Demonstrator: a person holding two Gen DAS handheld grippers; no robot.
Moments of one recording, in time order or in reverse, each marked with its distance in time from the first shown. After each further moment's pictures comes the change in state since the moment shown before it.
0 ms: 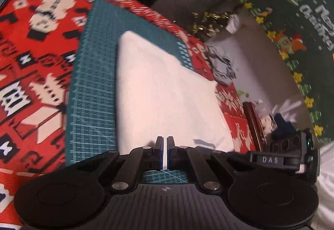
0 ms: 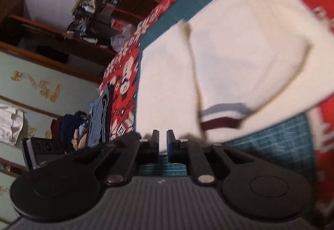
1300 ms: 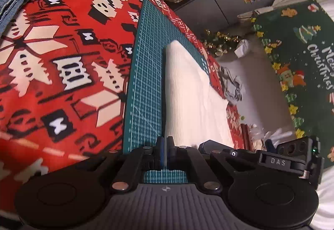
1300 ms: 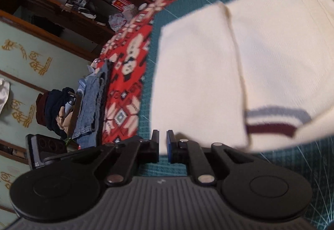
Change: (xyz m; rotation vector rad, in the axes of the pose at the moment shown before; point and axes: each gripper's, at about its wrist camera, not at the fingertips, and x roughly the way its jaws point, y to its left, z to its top) left arm -0.029 0.067 -0.013 -0.187 -0.057 -0.089; right arm 0.027 0.060 -0.002 -0.170 0.056 -0.096
